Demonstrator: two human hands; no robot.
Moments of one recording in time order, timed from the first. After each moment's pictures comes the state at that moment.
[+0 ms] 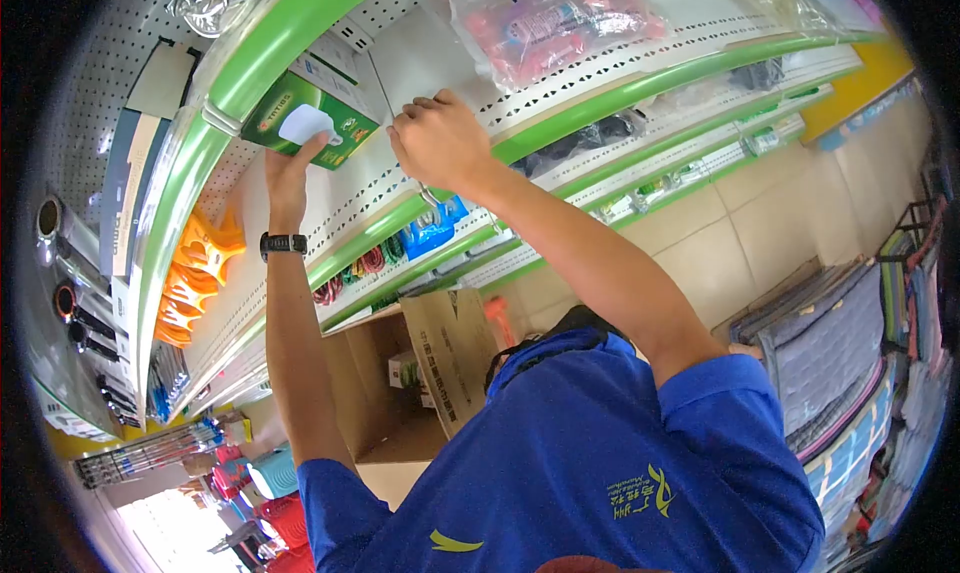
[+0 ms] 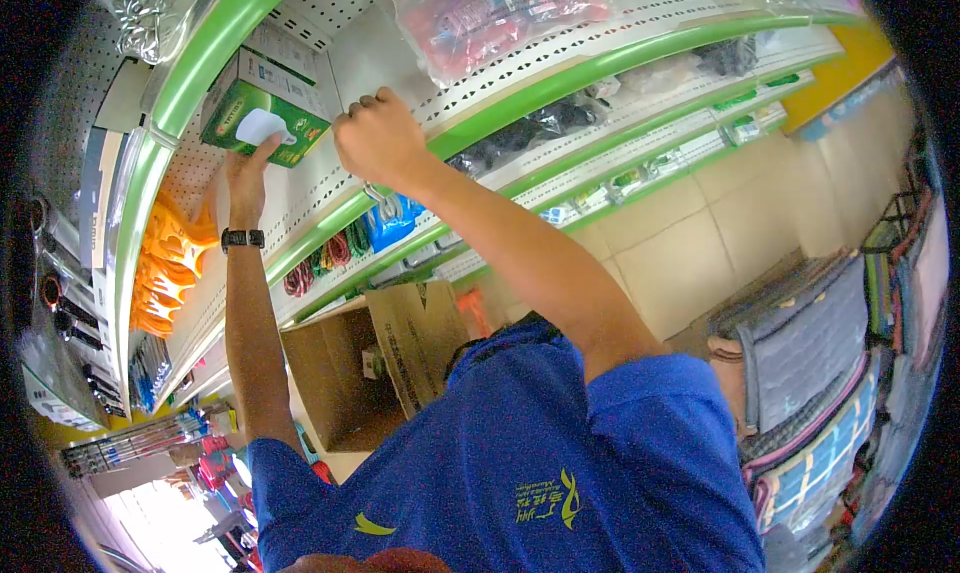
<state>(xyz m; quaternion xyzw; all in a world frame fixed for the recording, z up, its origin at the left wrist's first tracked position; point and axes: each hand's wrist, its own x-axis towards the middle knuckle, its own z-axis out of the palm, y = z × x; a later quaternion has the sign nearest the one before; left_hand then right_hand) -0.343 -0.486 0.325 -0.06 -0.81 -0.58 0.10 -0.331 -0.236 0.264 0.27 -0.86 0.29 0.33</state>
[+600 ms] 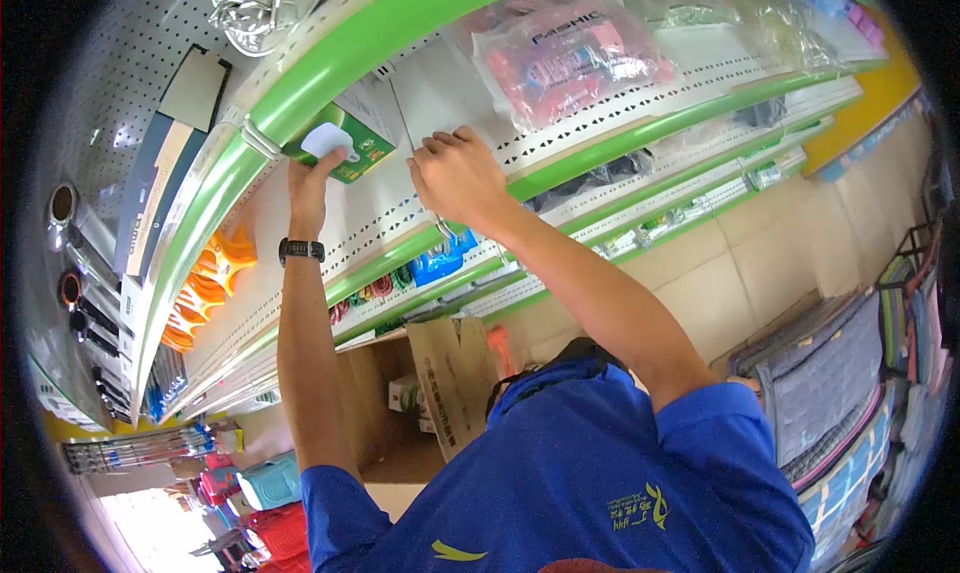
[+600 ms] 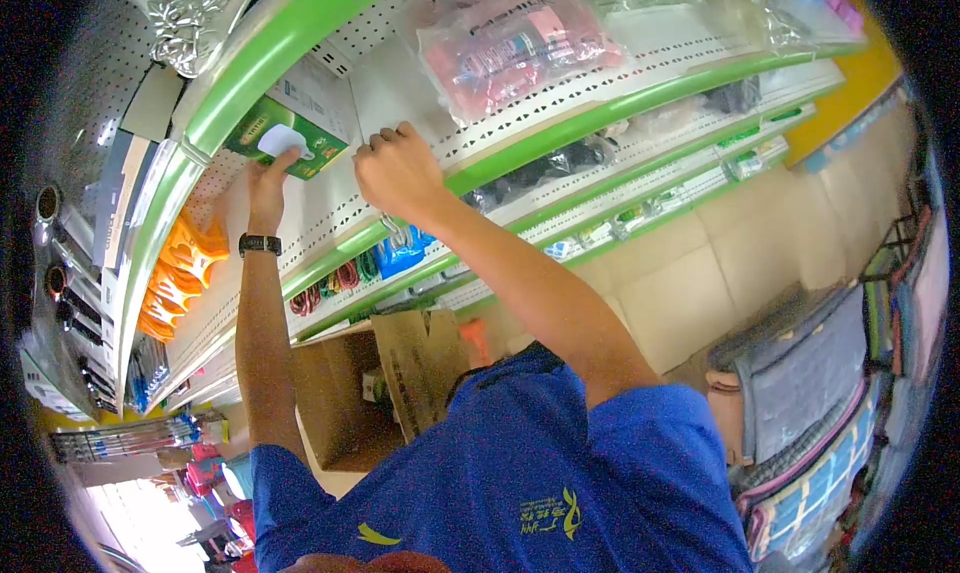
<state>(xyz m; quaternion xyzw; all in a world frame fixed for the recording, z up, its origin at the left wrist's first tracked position) -0.369 -0.502 0.313 -0.04 -0.79 -0.60 0.11 -0.330 -0.237 0.268 0.27 -0.86 0.30 0.31</state>
